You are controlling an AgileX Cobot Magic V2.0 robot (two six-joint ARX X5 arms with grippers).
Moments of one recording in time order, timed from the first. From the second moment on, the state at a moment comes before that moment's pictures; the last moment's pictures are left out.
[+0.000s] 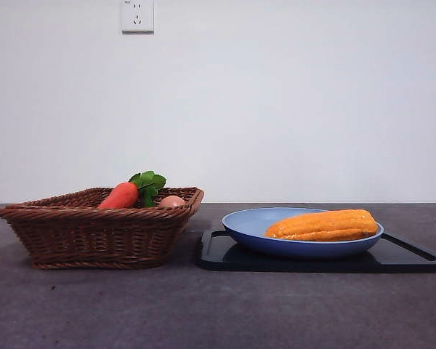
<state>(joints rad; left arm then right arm) 0.00 0.00 0.03 -0.10 0.10 -0.07 0.24 0.82 1.08 -1.14 -0.55 0.01</state>
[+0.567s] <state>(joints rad) 0.00 0.00 0.03 -0.10 0.10 -0.07 0.24 0.82 1.08 -1.14 -0.52 -0.01</state>
